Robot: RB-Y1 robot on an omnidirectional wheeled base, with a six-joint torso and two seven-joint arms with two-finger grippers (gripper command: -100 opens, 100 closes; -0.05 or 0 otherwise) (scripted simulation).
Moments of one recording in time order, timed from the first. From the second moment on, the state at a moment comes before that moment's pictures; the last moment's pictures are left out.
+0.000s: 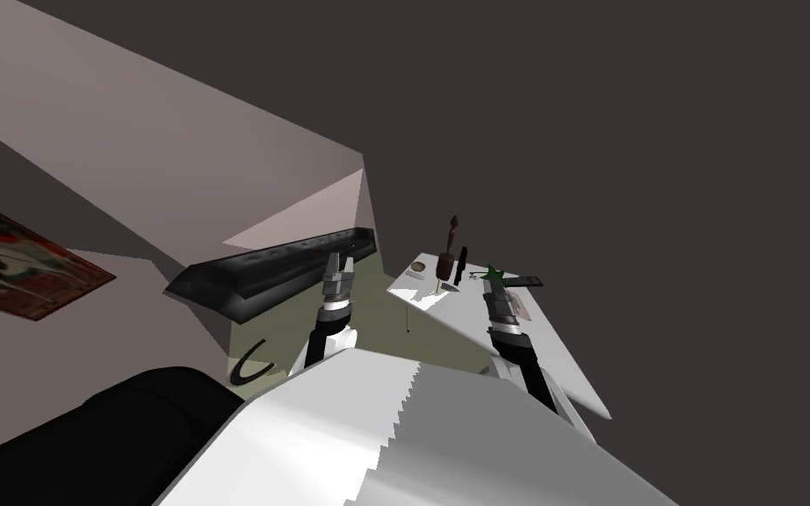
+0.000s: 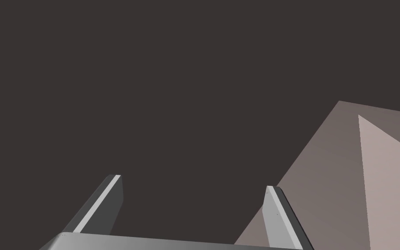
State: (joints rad) left arm 0.49 0.03 -0.01 -2.29 0.03 -0.62 -0.10; right arm 0.42 -0.14 -0.02 -2.01 0.02 -0.58 0.18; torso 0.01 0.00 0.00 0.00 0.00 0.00
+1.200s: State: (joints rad) left arm 0.49 0.03 -0.01 -2.29 0.03 -0.62 -0.10; right arm 0.27 -0.18 -0.07 -1.72 0.07 -0.64 0.40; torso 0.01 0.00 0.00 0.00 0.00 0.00
